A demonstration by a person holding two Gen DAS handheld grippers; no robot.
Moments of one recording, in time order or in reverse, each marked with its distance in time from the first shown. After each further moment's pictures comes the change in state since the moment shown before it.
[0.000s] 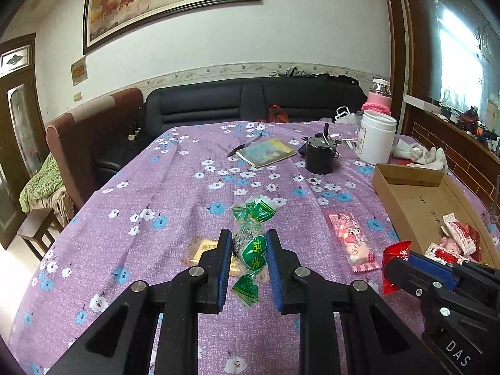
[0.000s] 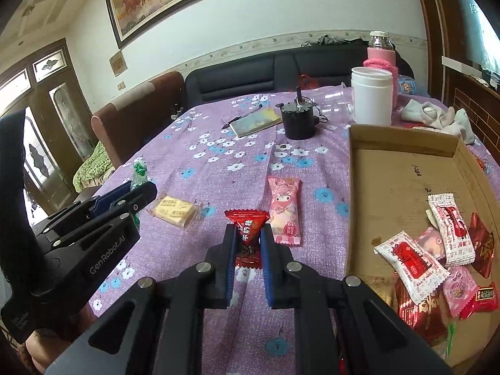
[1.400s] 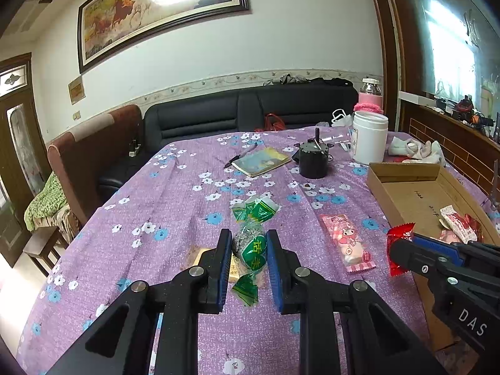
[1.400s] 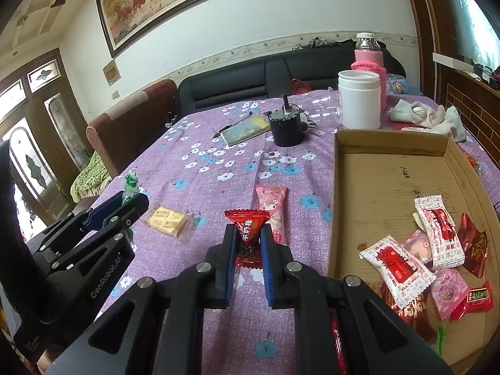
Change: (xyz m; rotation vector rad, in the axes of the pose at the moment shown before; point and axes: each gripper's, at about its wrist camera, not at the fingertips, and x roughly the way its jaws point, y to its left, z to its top) left arm -0.009 -0.013 -0.002 0.066 -0.052 0.016; right arm -0.009 -0.010 0.005 0.036 -0.024 -0.017
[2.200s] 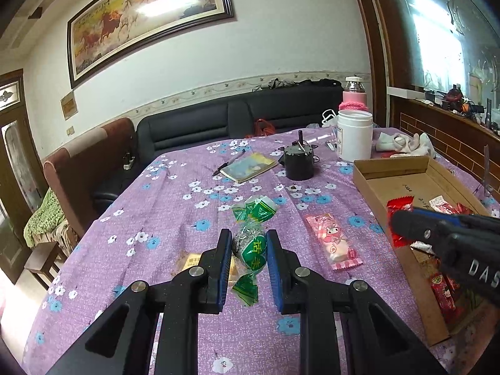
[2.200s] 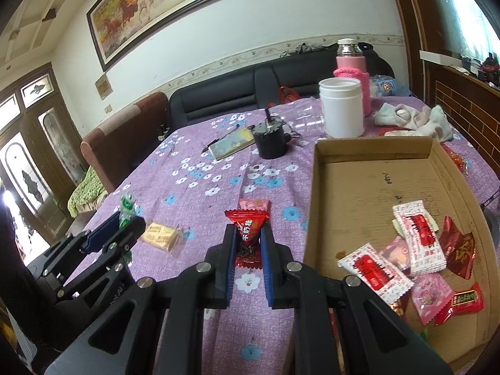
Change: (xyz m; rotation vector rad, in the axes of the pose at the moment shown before) left arm -0.010 -0.016 -0.002 0.061 -0.032 -0.017; right arm -0.014 -0.018 0.010 0.059 -0.041 -0.021
